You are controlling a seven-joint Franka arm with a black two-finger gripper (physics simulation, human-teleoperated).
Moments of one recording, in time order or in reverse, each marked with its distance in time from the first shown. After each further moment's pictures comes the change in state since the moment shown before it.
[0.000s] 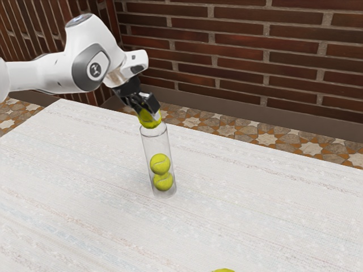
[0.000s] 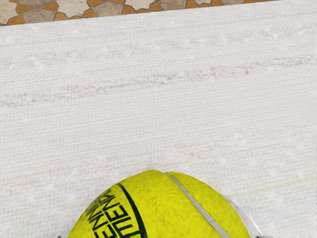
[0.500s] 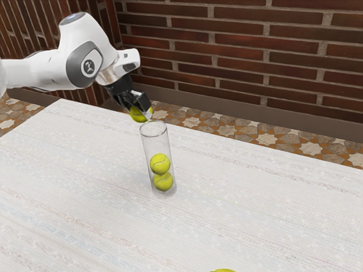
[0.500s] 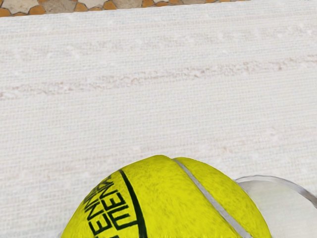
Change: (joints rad) arm 0.016 0.014 0.035 0.022 0.023 -0.031 -0.002
